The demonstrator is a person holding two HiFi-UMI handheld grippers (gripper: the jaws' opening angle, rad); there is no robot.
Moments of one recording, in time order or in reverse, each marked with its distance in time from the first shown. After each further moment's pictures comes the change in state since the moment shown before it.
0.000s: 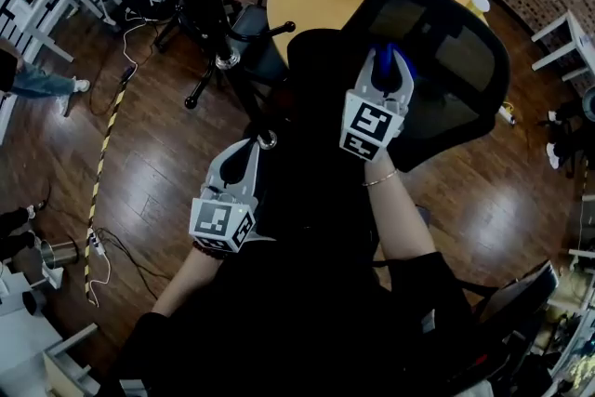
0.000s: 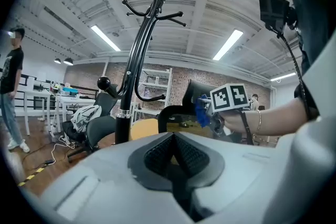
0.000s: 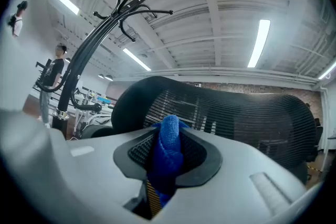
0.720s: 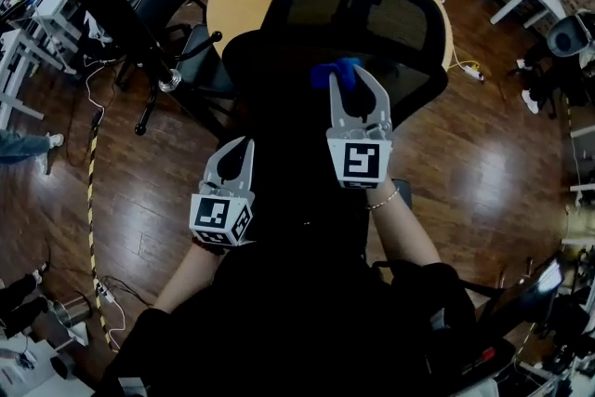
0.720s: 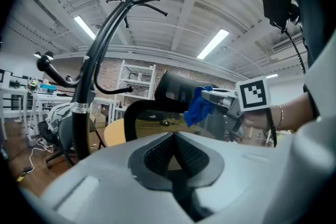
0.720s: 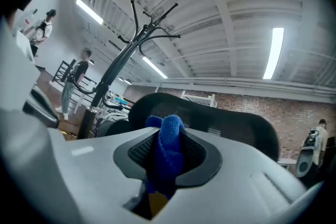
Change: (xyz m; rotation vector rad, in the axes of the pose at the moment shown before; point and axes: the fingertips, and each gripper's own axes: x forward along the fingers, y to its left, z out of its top) left arm 0.051 -0.054 -0.016 0.056 0.020 -0.195; right arm -0.086 -0.026 0.009 -0.155 -0.080 0.166
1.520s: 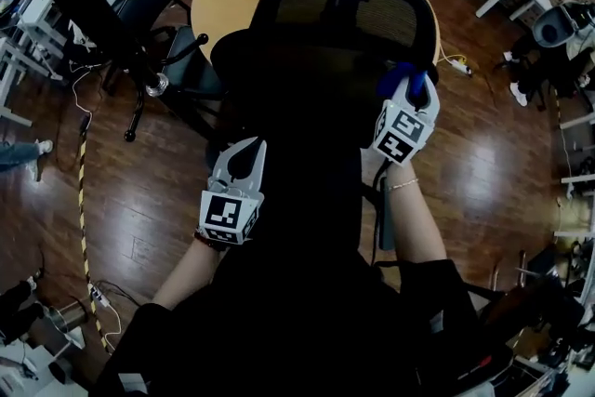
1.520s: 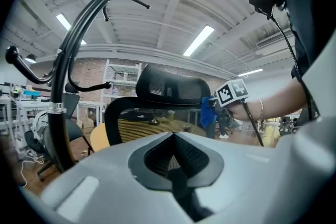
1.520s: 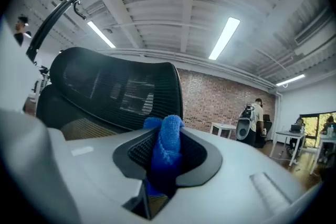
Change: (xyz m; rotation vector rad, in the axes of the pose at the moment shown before) left arm 0.024 -0.053 -0.001 0.081 0.010 -0.117; right arm -0.056 -0.185 -0.116 0.170 0.305 -0.563
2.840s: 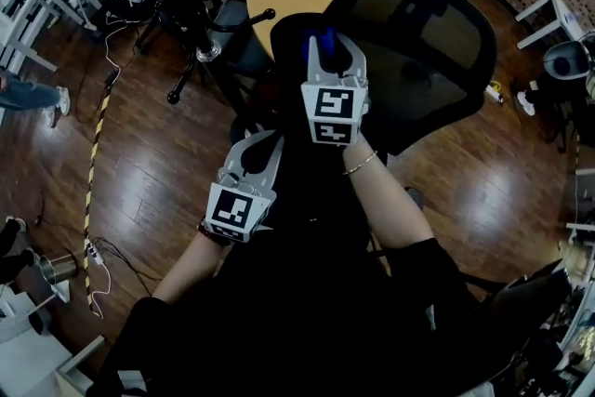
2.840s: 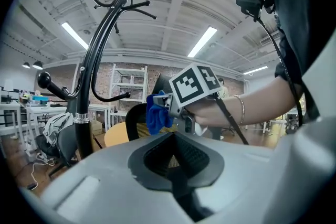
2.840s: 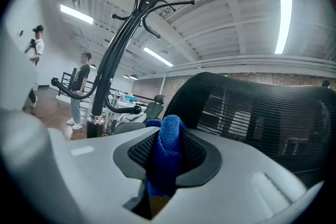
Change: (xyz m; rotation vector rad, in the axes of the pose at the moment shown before) left arm -0.052 0.038 0.001 0.031 -0.001 0.063; right arm -0.055 0.330 0.078 -0.068 -0.121 0.699
